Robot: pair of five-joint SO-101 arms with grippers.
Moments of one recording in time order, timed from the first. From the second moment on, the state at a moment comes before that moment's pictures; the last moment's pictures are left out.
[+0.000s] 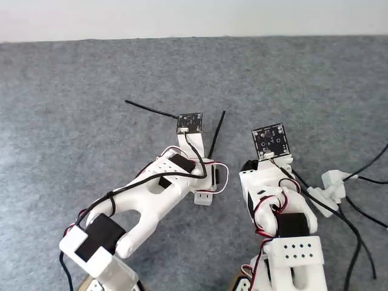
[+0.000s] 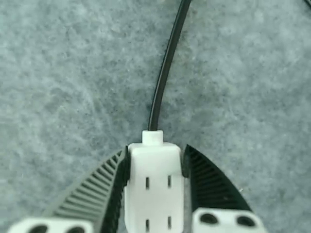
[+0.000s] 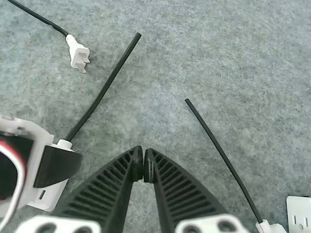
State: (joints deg) left arm 31.1 8.0 33.9 45.2 40.9; right arm -6.3 -67.2 71.8 45.3 9.3
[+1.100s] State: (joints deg) left arm 25.8 7.9 33.3 54.5 32.7; right arm -6.3 -67.2 71.8 45.3 10.4
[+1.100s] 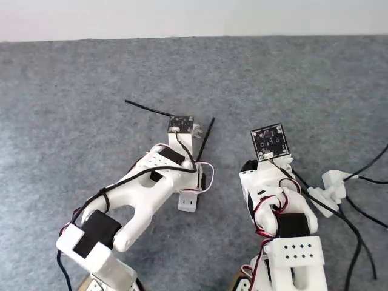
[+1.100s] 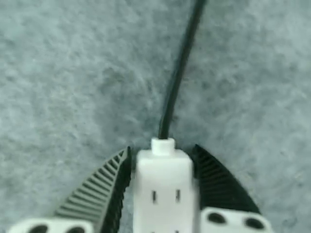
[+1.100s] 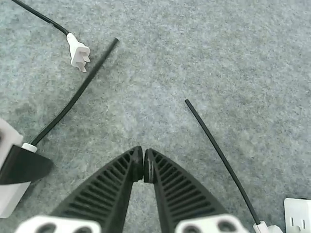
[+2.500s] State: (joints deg) left arm 25.7 3.6 31.6 65.2 20.0; right arm -6.3 -67.2 71.8 45.3 10.7
